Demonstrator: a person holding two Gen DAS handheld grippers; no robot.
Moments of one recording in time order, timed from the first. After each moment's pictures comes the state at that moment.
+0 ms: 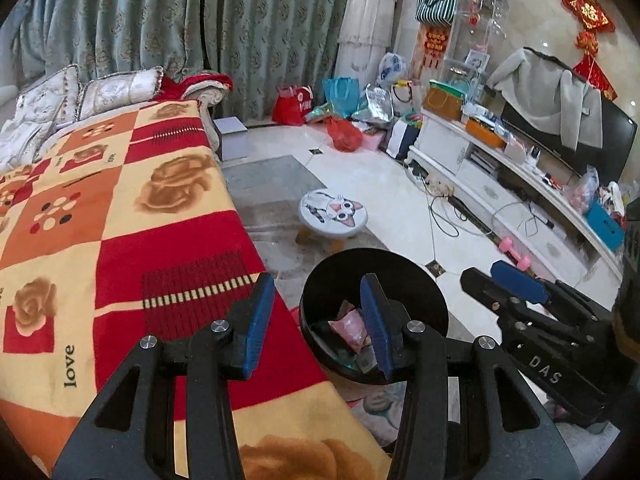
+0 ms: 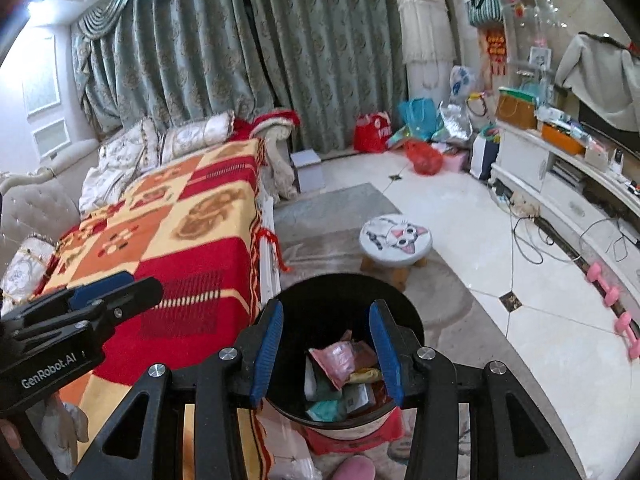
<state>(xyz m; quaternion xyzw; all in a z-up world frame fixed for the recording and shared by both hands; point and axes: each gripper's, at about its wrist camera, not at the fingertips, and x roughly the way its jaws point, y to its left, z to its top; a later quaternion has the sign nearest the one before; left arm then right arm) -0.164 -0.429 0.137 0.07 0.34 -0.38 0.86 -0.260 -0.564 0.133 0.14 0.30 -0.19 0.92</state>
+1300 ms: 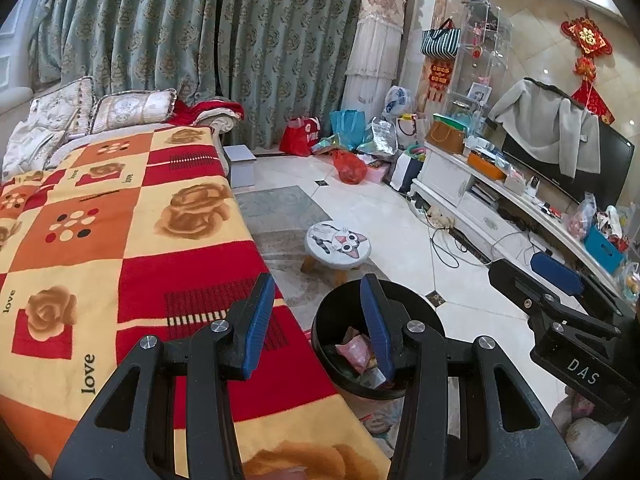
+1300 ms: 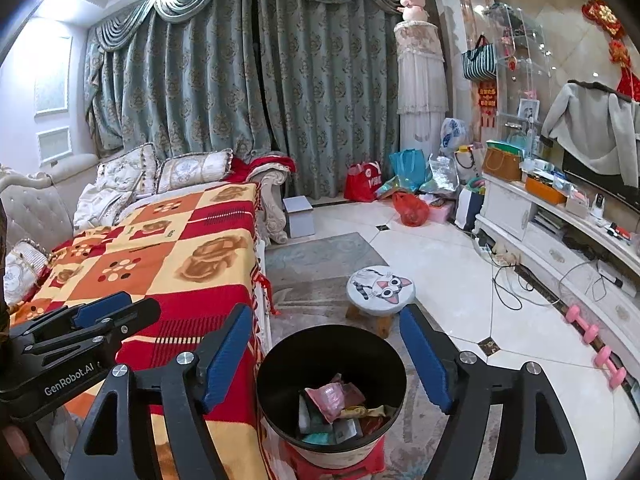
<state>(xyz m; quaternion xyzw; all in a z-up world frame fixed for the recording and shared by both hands) -0.168 -0.398 0.161 0.03 0.30 -0.37 0.88 -0.267 -0.536 0.176 0.09 0.25 -0.22 0.94</state>
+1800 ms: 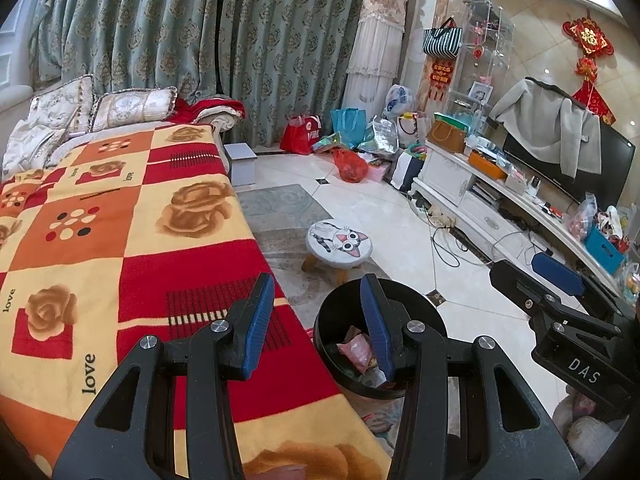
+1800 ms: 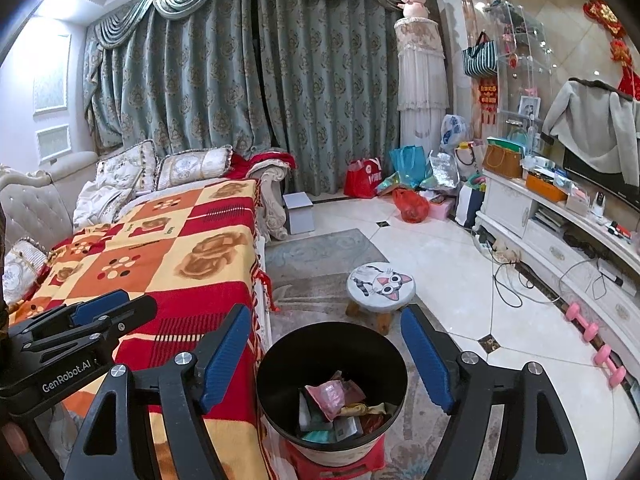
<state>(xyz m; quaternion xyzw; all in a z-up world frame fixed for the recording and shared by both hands) -0.166 -0.396 0.161 0.03 0.30 -0.37 0.88 -0.267 -0.535 0.175 0.09 0.25 -0.22 0.94</state>
